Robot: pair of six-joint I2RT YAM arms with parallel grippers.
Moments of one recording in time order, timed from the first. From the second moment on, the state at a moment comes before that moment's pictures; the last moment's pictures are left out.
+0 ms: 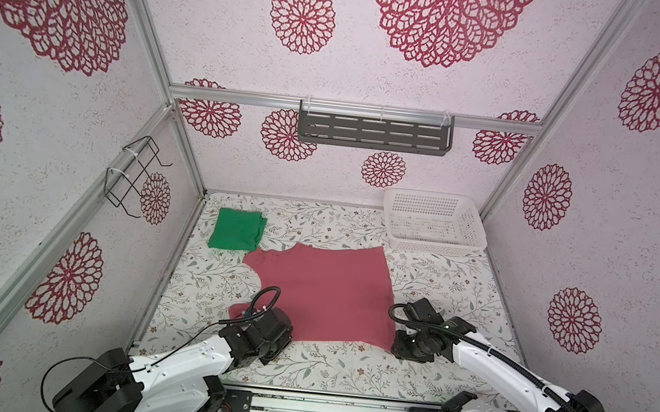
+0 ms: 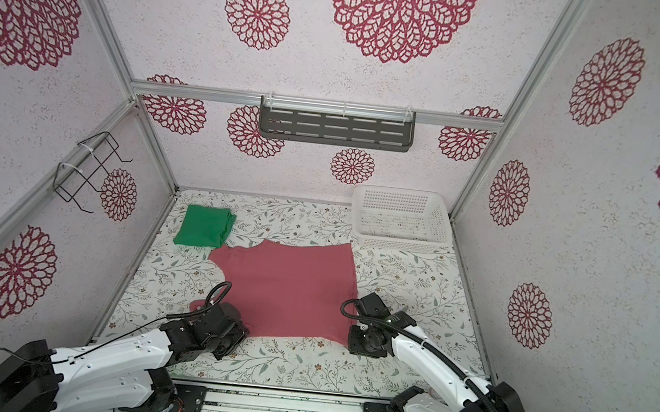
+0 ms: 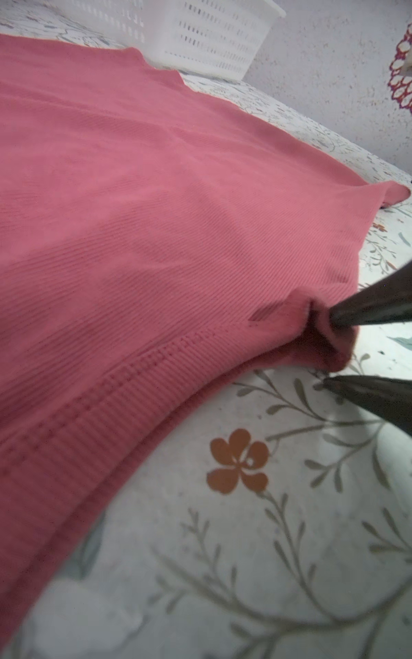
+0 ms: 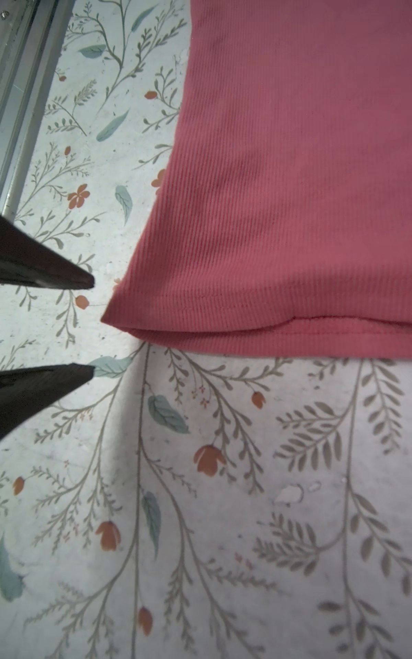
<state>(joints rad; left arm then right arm) -0.81 1.06 0.32 -0.26 -0.10 -1.60 0.59 1.11 0.59 -0.78 -0.11 0.60</state>
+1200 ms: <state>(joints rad) -0.83 1.00 0.37 -0.44 -0.10 -1.55 0.61 1.07 0.49 -0.70 -0.15 0.67</state>
